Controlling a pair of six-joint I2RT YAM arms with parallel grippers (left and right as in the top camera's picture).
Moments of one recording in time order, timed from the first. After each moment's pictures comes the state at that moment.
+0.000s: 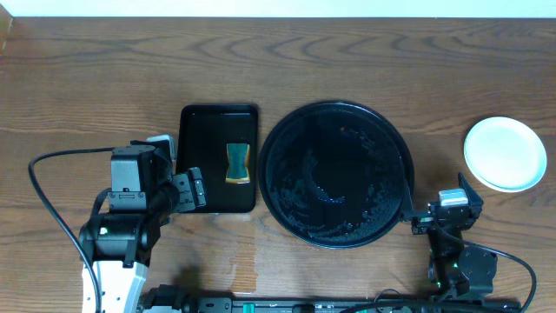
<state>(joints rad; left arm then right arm) -0.01 0.90 0.84 -0.90 0.09 -0.20 0.01 0.02 0.01 -0.07 -0.06 -0.17</state>
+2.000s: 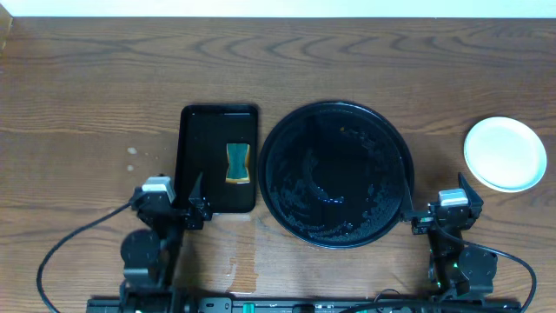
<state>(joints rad) -0.01 0.18 0.12 -0.11 0.09 -0.20 0.01 0.02 0.01 -0.07 -0.06 -0.17</state>
